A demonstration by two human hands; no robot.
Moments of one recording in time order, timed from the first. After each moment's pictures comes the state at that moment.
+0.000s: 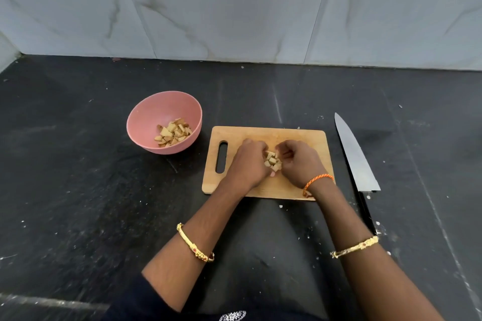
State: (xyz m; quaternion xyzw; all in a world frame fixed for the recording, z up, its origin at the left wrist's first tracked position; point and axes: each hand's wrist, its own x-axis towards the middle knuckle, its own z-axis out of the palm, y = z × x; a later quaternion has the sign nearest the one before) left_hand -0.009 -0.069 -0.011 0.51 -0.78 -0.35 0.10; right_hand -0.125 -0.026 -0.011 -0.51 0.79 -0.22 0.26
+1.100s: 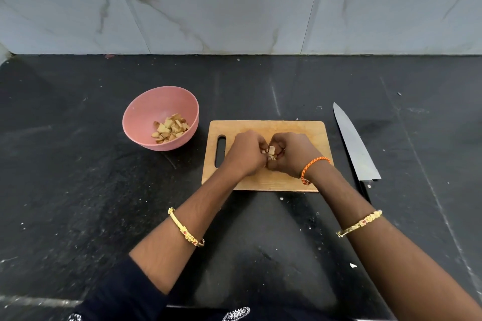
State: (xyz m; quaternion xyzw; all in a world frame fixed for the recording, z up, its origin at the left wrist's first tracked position) left_hand -0.006 -0.079 -0.006 0.49 -0.79 -0.36 0.09; right_hand -0.118 -0.030 0.000 -0.57 0.76 -0.15 0.28
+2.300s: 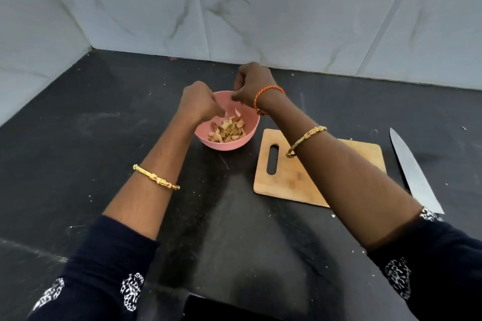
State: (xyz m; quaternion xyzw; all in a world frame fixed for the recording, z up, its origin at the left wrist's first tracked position) left_hand 0.139 -0.179 0.067 0.68 -0.66 -0.27 0.16; right_hand 0.016 -0.178 0.077 -0.64 0.68 -0.25 0.25
